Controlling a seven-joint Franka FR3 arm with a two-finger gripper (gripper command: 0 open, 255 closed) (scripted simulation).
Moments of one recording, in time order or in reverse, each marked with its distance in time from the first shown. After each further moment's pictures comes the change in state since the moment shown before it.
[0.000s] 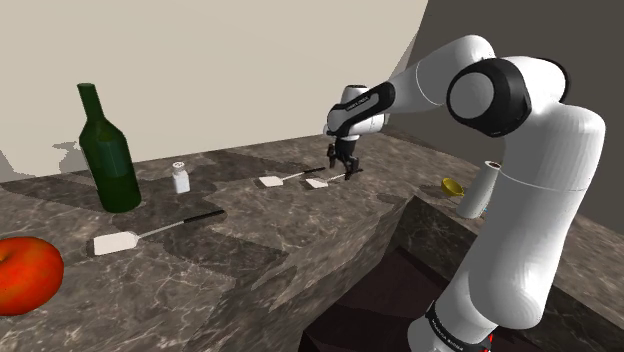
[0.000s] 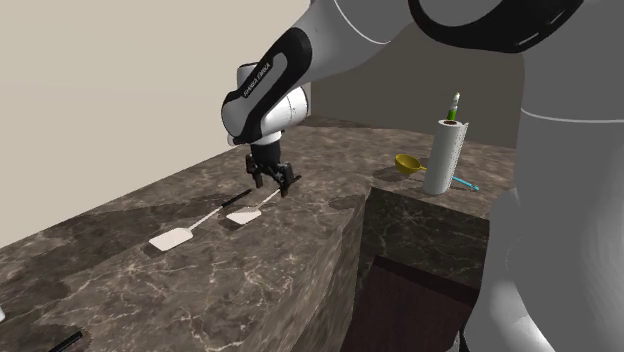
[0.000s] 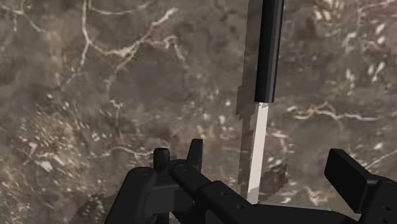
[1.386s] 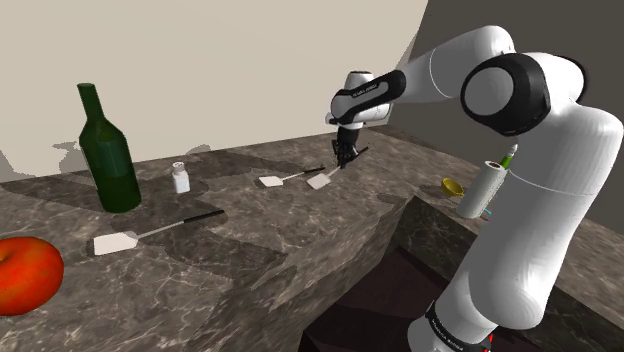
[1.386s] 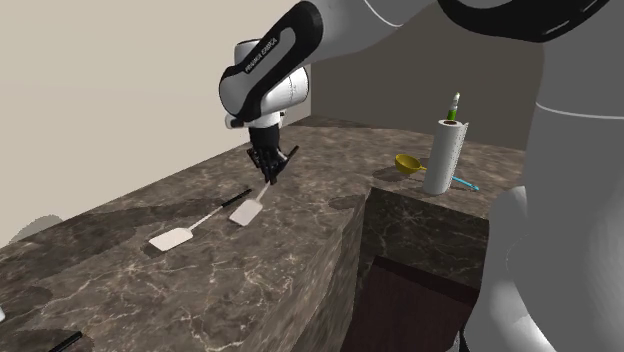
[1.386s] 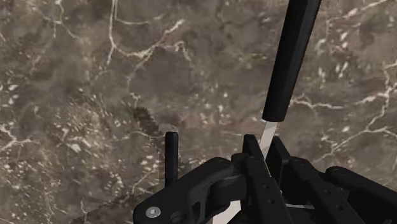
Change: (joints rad) arm 0.010 -0.064 -0.010 0.040 -0.036 -0.096 0.020
